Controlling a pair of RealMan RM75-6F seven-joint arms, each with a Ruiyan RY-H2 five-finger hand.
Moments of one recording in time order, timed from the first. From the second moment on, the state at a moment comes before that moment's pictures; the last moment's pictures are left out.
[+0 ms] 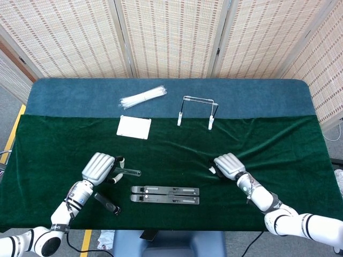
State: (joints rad) left arm -0.62 -1.38 -0.10 -1.66 1.28 1.04 0.24; right arm 0.72 -1.37 0.06 -1.51 -1.10 0.68 -0.25
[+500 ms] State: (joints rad) left arm -0.63 -1.39 -0.10 -1.67 1.28 1.04 0.26; right arm 0.67 -1.29 0.00 -1.62 -1.12 0.77 -0.30
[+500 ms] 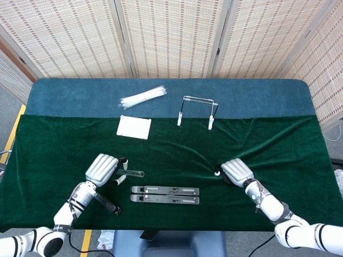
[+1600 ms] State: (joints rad) left arm -0.62 -1.38 -0.10 -1.69 1.26 1.04 0.27; right arm 0.63 -1.25 0.01 -1.64 -1.26 0.88 -0.25
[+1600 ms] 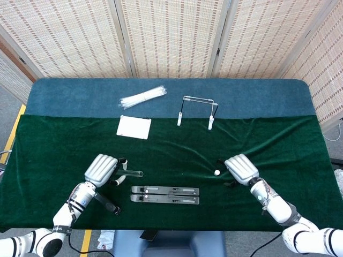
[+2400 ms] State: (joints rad) left arm -0.62 -1.39 -0.10 -1.68 1.24 1.03 0.27; right arm 0.68 -1.38 0.02 -1.48 -1.26 0.83 -0.36
